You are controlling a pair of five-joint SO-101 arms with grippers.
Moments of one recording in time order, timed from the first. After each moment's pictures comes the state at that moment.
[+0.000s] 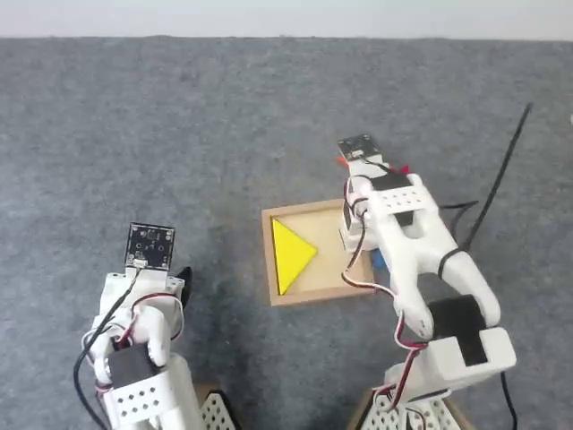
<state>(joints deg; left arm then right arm) -25.1 -102.6 96.9 65.4 -19.6 -16.5 3.7 28.1 61.4 3.6</state>
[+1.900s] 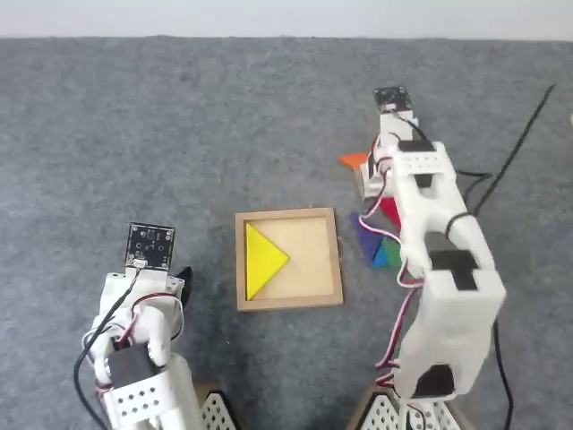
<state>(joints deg) -25.1 -102.6 96.9 65.4 -19.6 -6.9 26.7 0.4 53.4 3.6</state>
